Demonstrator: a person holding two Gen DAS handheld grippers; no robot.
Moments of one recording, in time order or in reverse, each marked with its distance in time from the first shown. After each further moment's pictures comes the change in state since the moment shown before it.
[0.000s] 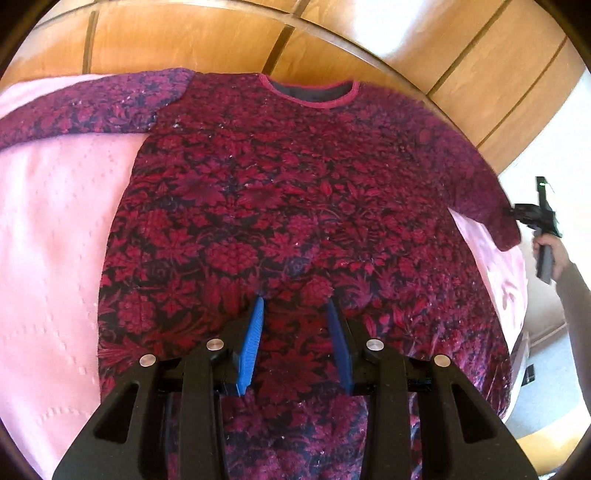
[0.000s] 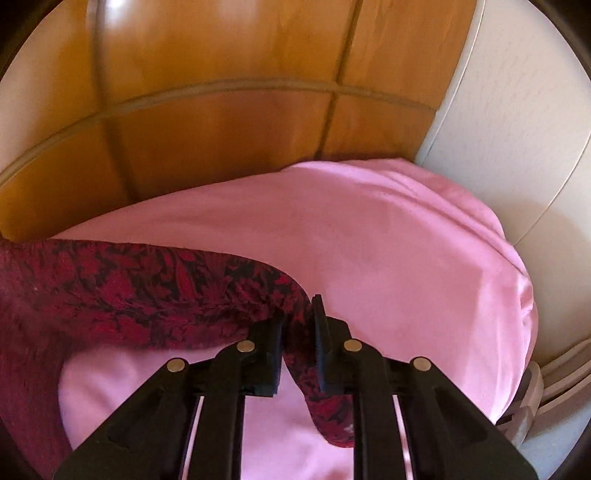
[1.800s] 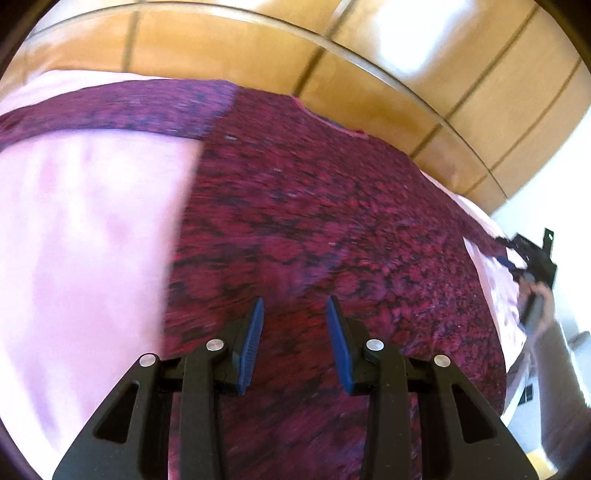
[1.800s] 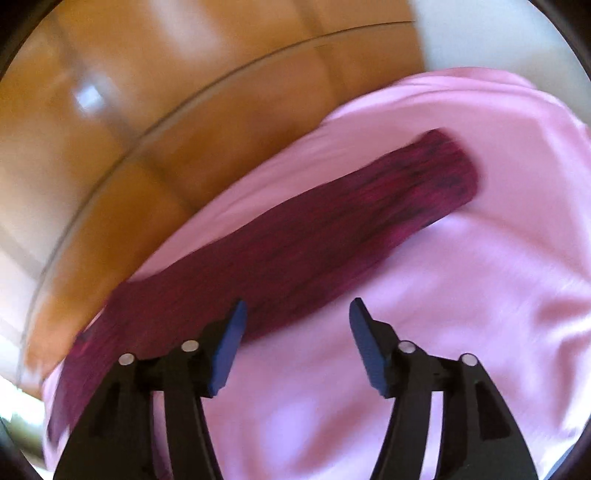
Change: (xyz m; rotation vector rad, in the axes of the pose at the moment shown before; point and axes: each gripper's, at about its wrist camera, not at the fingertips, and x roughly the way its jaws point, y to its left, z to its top) left arm -0.047 0.021 -0.009 -0.079 -0.053 0.071; right arm -0.029 0.034 -0.103 0.332 0.003 0.469
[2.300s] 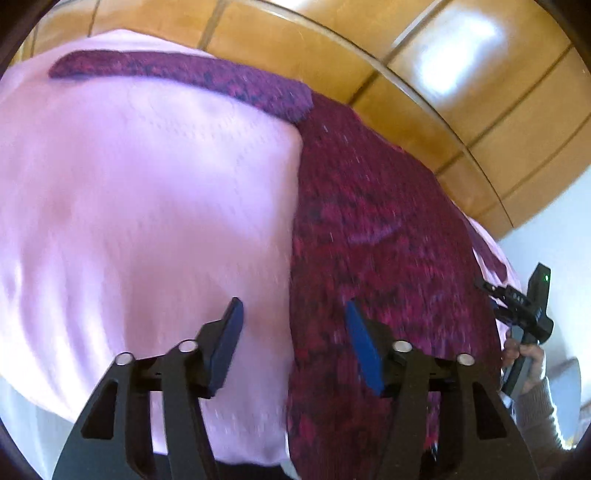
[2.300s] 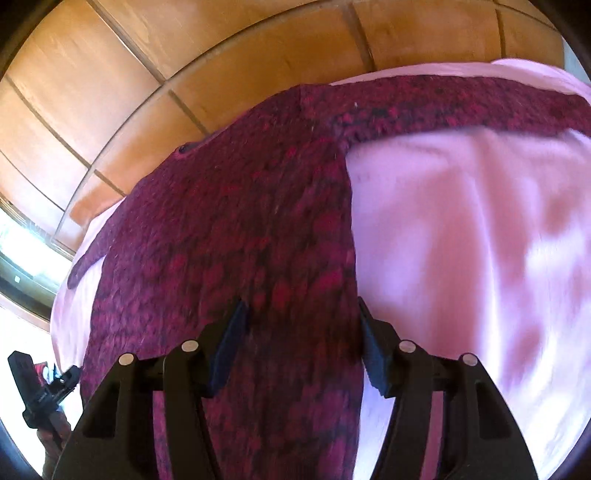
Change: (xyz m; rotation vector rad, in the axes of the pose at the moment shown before) left arm -0.055 0.063 -0.053 -0.122 -0.001 -0.007; right arm -0.020 0.093 -0.149 -0.302 0.273 0.213
